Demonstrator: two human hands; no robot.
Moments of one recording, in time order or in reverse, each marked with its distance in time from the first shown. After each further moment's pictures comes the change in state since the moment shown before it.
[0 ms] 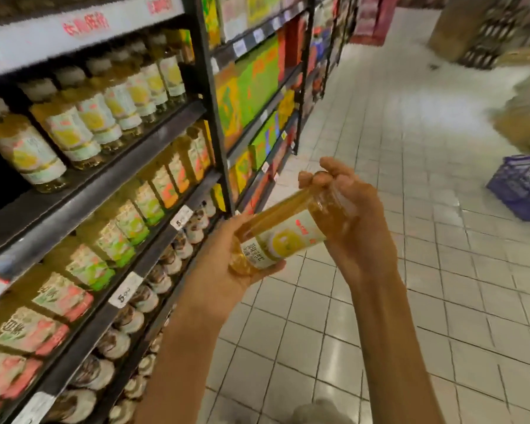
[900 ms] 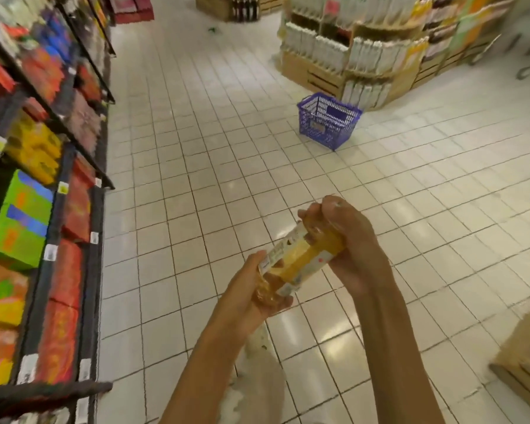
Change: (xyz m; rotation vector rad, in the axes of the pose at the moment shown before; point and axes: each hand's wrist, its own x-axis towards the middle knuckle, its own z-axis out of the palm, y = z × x) left_hand 0.279 -0.248 0.361 0.344 -0.362 -0.714; right_hand 0.043 -0.212 -0.424 -0.228 0.686 -0.213
